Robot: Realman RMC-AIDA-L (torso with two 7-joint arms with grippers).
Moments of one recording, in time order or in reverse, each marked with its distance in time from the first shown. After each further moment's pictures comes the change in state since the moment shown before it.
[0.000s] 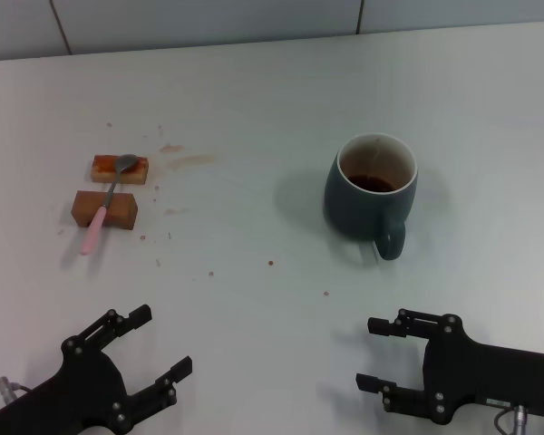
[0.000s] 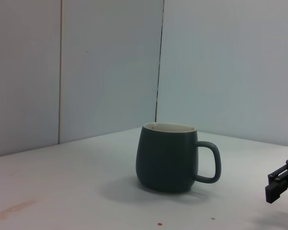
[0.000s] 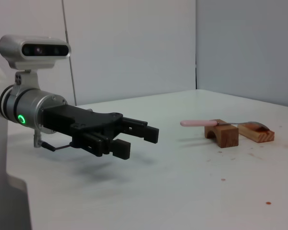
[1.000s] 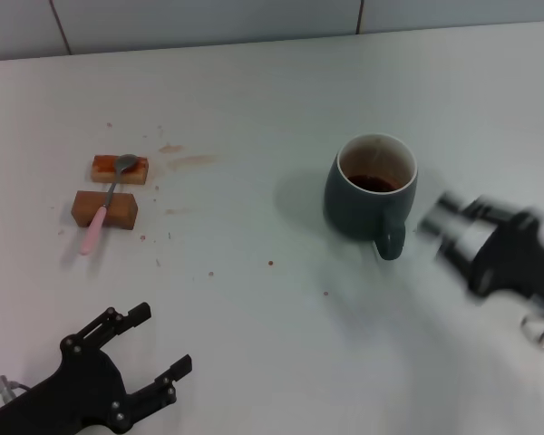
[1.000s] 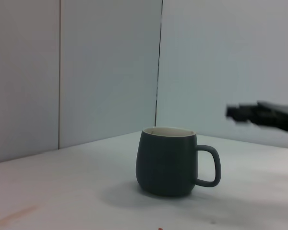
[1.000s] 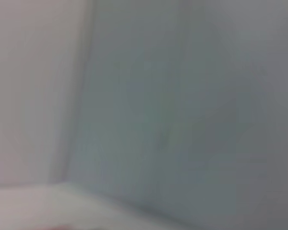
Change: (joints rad) left arm 0.000 0.000 -0.004 0.000 0.000 0.007 0.010; right arm -0.046 -0.001 0.196 0.085 0.371 -0.068 -0.217
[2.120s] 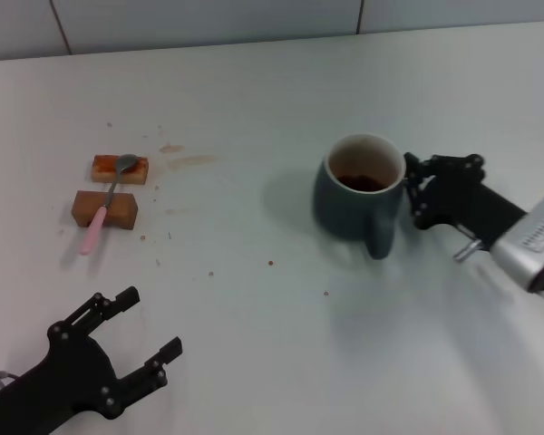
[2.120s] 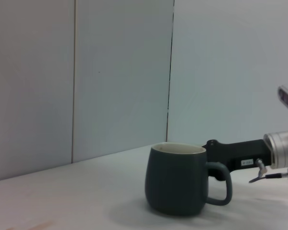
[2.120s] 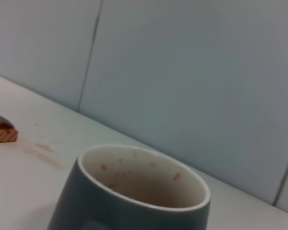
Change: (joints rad) left arm 0.000 0.001 -0.036 0.001 -0.013 0.029 0.000; right arm 0.226 0.006 -0.013 0.178 0.181 0.564 -0.272
